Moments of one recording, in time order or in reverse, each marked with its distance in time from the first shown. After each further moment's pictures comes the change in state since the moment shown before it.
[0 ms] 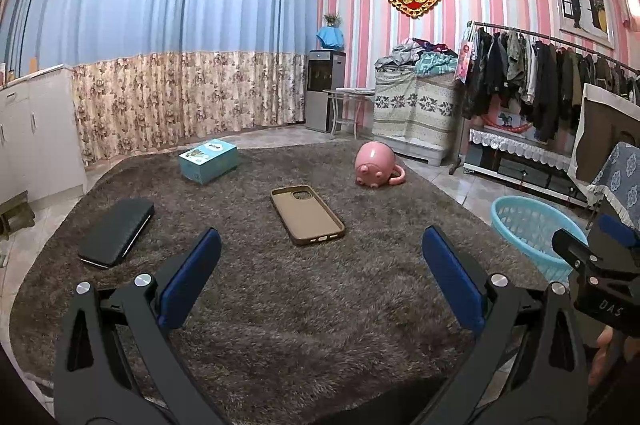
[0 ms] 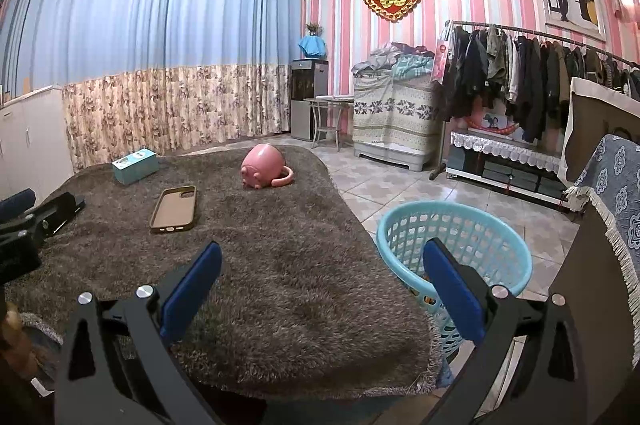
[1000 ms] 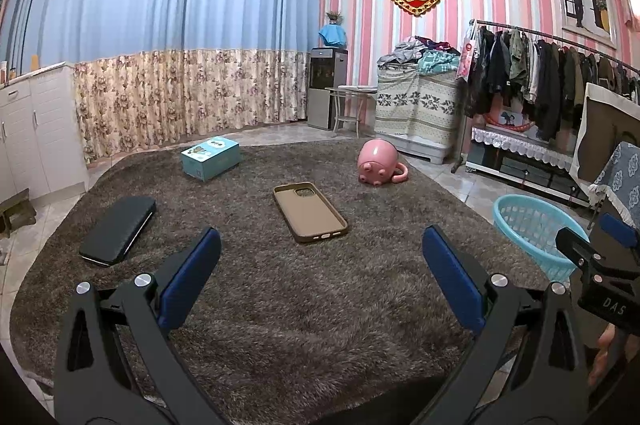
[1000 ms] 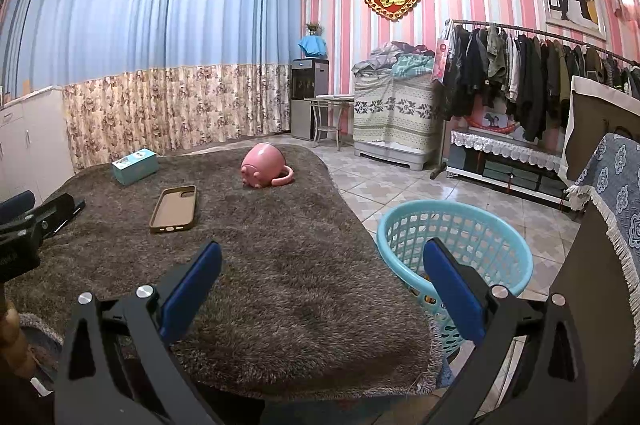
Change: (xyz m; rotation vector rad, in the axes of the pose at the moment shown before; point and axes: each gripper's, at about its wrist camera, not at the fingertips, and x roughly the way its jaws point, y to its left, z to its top) left arm 0.001 -0.004 -0.002 -0.003 0.006 0.004; right arm 0.000 0.001 -0.001 0.002 0.000 -0.005
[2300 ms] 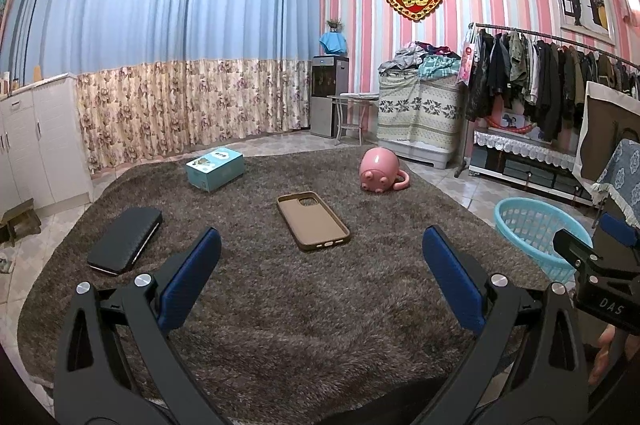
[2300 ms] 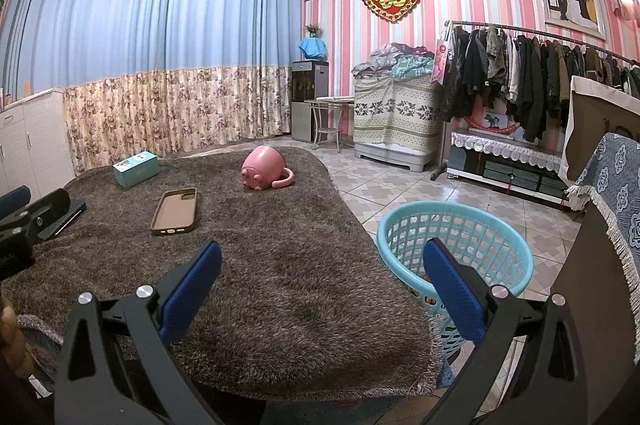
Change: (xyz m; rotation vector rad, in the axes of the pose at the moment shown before) left arm -0.002 -0.001 0.002 0.017 -0.016 0.014; right arm 0.000 0.002 -0.001 0.001 -0.005 0.000
